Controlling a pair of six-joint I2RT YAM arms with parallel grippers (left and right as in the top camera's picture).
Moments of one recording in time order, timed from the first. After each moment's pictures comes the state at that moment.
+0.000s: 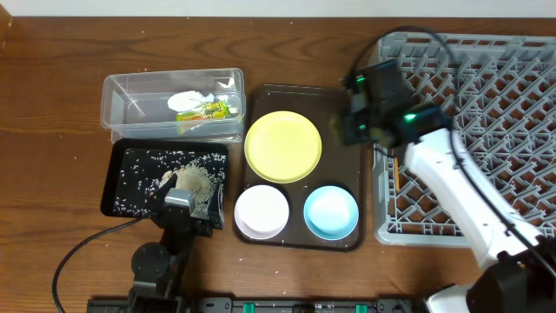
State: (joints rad) left arm -0.13 0.01 0.03 -0.13 0.08 -0.04; right arm 0.43 1.61 1.32 -0.72 -0.09 0.23
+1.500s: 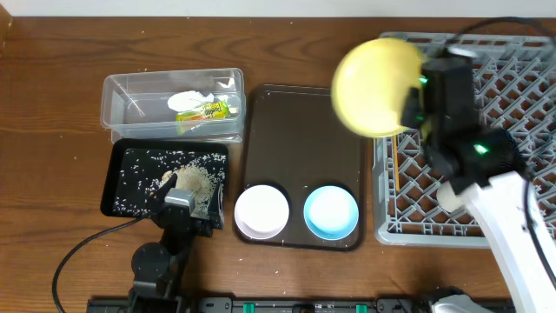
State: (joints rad) left arm -0.13 0.01 0.03 -0.13 0.08 -0.04; right arm 0.28 1.29 1.32 -0.77 0.51 0.38
